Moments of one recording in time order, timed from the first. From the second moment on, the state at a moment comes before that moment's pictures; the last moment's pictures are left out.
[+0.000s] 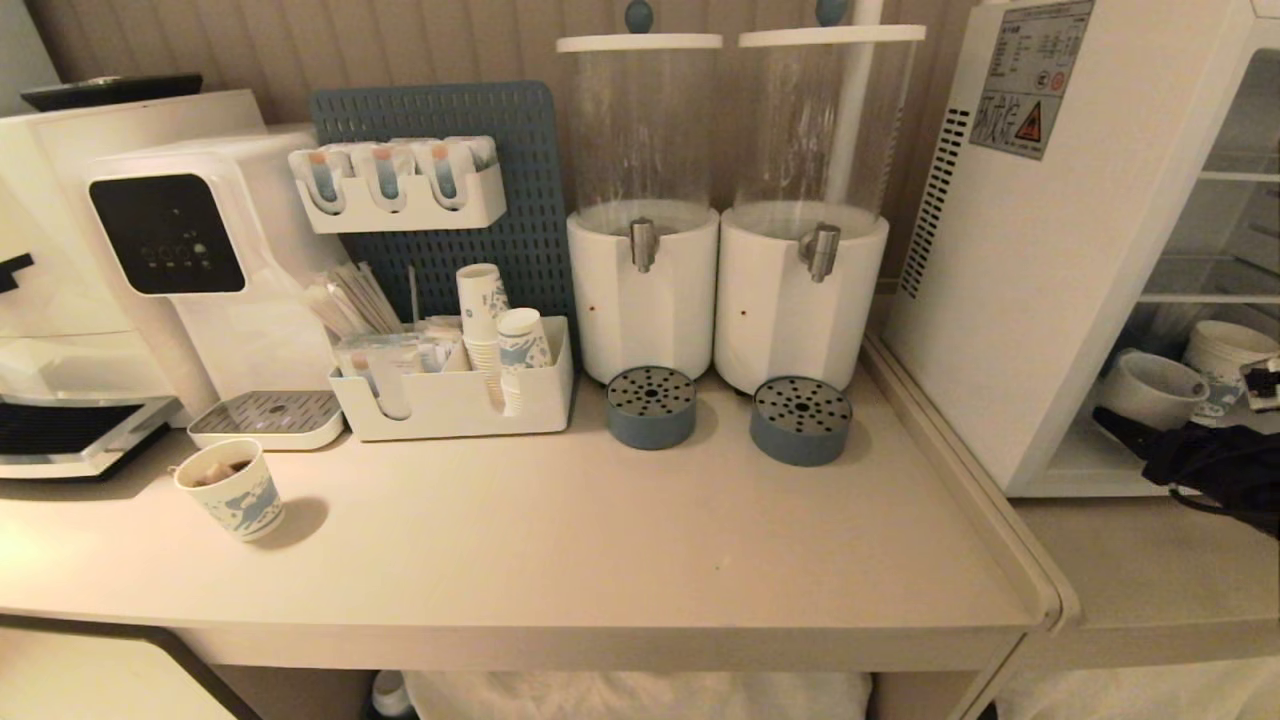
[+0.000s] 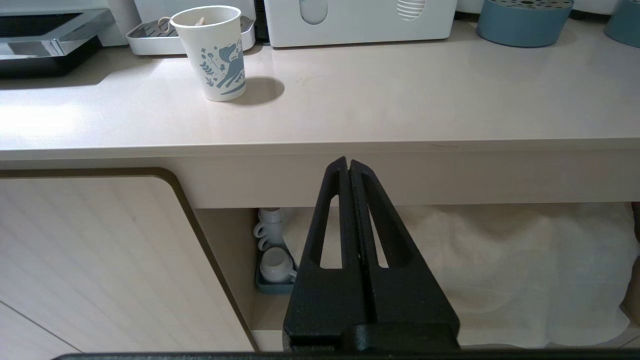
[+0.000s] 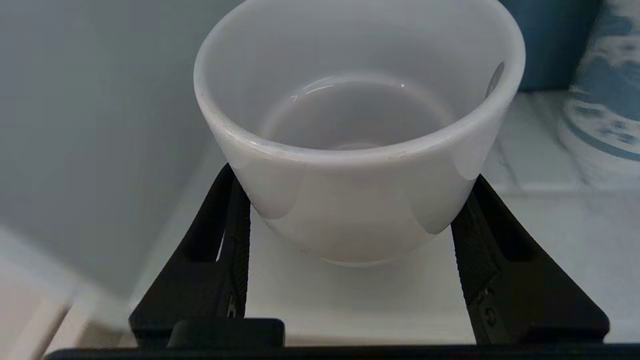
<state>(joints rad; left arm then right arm) 0.00 0.00 0.00 0.01 -0.01 0.01 -0.48 2.07 -0.57 -1.35 0.54 0.00</state>
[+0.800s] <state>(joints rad) 0.00 0.00 0.00 0.01 -0.01 0.01 -0.44 2.14 -0.67 -1.29 0.49 0.00</state>
